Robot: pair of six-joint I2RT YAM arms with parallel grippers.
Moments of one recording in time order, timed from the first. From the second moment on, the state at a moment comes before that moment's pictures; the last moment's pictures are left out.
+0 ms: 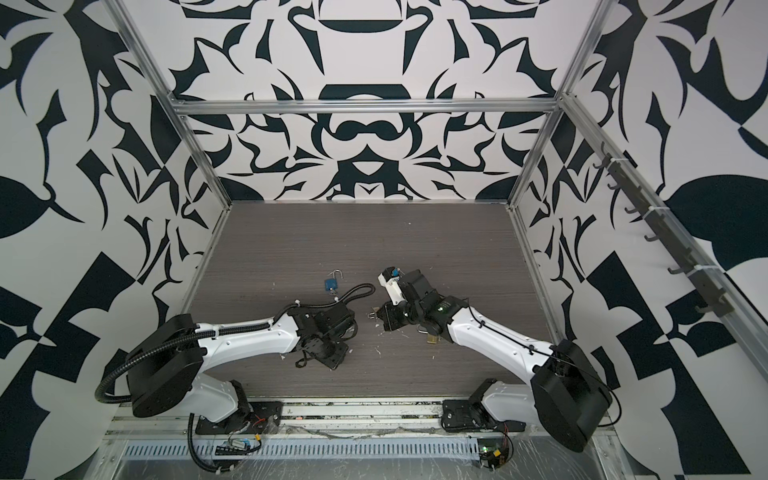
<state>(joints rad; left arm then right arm) -1.02 1.51 0.80 -0.67 0.02 -0.45 0.70 1.25 0.72 -0.27 -0.33 0.41</state>
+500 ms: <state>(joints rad) -0.99 1.16 0.82 -0.56 -0.17 -0.37 0.70 1.29 0.79 -0.38 -0.36 0.53</state>
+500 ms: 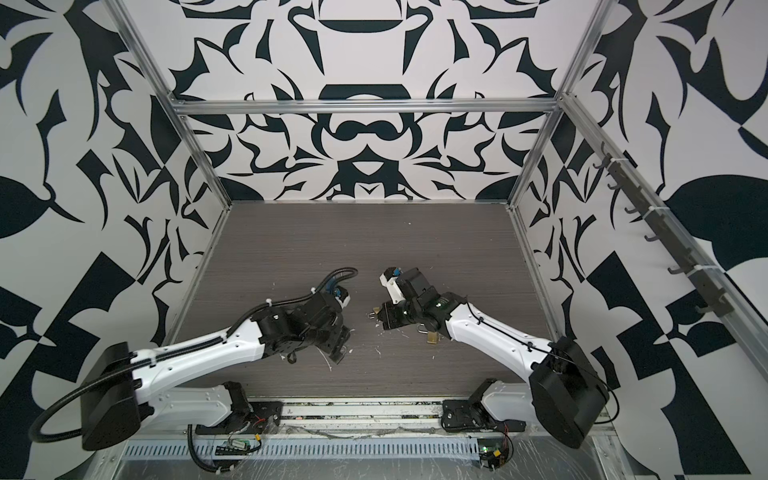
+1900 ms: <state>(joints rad) -0.54 1.02 0.69 -0.31 -0.02 -0.44 0.85 1.79 0.96 -0.43 -0.70 0.74</state>
